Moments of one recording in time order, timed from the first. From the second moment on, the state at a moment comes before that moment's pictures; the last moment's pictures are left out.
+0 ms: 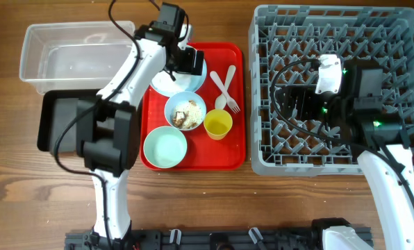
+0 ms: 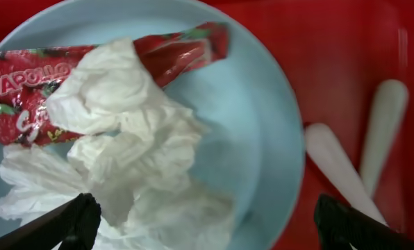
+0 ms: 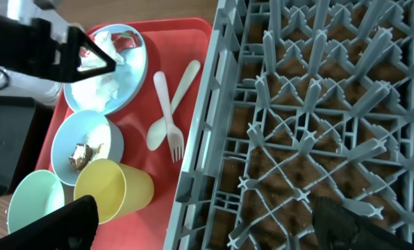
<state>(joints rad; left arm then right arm) -0.30 2.22 1.83 -0.84 0.09 -0.17 0.05 1.20 1.06 -0.72 -0.33 0.10</state>
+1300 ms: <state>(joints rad) 0.03 1.96 1.86 -0.91 0.00 -0.35 0.05 1.21 1.06 -0.71 -0.33 0.17</state>
